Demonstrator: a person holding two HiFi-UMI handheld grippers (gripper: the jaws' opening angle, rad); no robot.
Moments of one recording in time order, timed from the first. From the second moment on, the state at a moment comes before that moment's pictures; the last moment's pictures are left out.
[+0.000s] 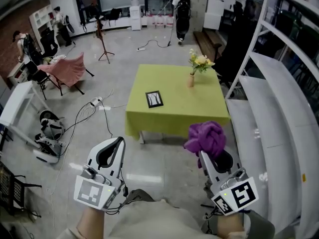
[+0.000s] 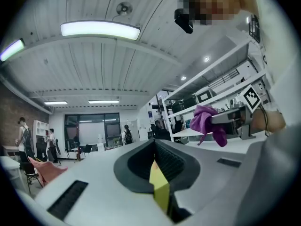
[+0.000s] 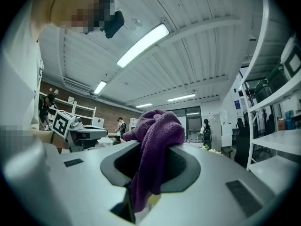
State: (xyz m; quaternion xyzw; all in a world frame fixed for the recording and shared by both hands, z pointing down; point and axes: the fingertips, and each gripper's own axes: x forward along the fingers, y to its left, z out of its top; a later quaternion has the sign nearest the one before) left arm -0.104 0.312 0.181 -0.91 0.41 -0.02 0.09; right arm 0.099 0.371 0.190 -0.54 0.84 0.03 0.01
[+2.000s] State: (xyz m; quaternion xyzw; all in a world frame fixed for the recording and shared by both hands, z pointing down) left arm -0.077 -0.068 0.312 -0.93 0.35 -0.09 0.00; right arm 0.071 -0.036 0.330 -0.50 0.85 -0.12 -0.12
